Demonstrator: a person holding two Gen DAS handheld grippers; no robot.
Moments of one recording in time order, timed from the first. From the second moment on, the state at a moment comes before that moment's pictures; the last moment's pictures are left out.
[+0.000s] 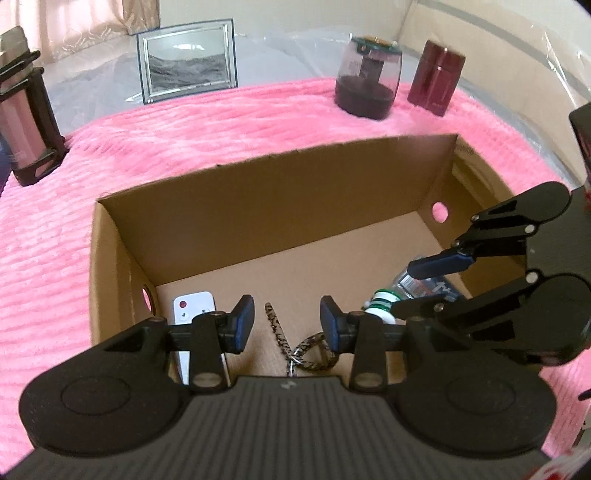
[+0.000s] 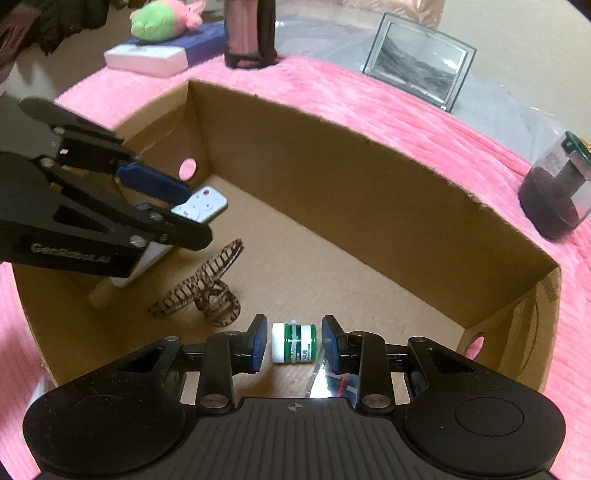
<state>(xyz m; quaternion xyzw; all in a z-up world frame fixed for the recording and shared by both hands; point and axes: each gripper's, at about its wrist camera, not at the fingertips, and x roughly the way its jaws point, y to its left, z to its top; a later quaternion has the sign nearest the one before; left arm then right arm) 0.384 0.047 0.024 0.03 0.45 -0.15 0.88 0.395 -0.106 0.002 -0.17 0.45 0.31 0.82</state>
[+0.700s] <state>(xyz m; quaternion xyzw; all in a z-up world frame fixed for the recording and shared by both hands) 0.232 0.046 0.099 0.00 0.32 -0.14 0.94 0.218 -0.177 0.100 0.01 0.29 0.27 0.92</state>
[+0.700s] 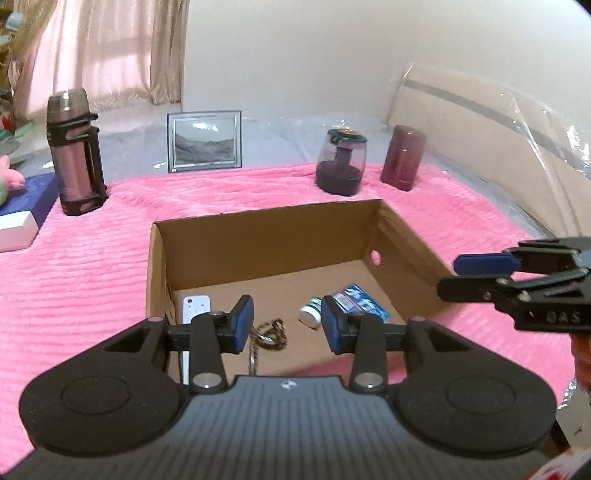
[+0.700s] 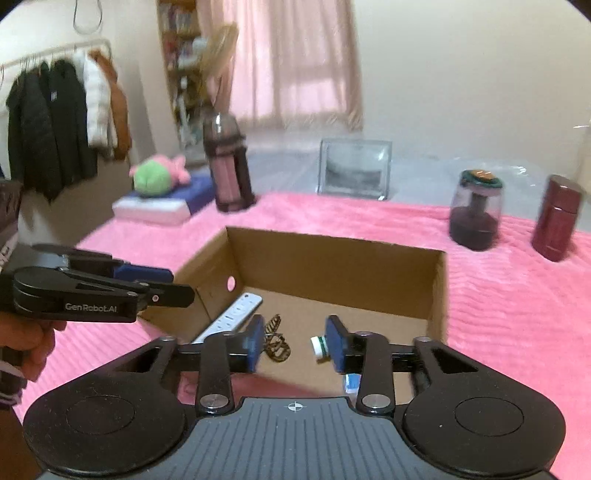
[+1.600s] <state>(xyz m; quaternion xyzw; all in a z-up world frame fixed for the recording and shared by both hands) 0.048 0.064 0.019 -0.11 0.34 -0.05 0.93 0.045 -0.221 0.017 0.04 0.31 0.18 0.93</state>
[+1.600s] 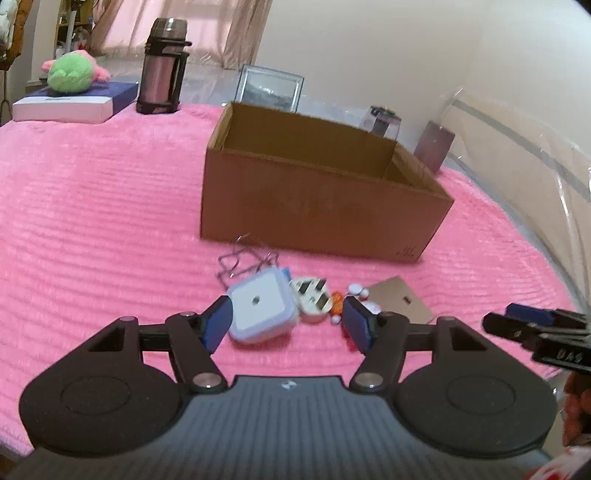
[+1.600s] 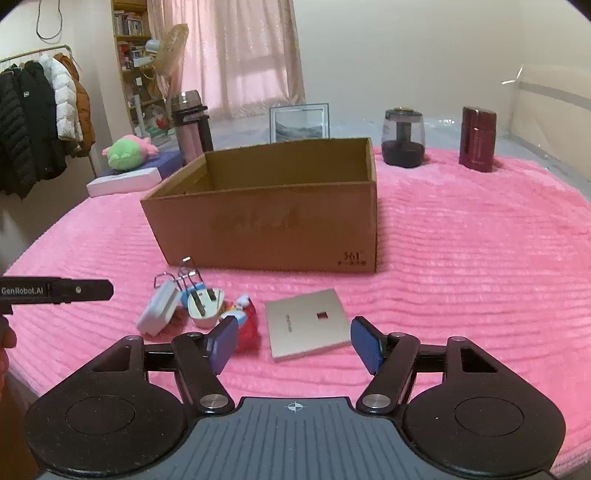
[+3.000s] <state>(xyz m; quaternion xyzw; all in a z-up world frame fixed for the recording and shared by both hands) 0.103 0.075 -0.036 -0.14 0.38 -0.03 0.91 0.107 -0.199 -0.050 -0.03 0.35 0.20 0.92</state>
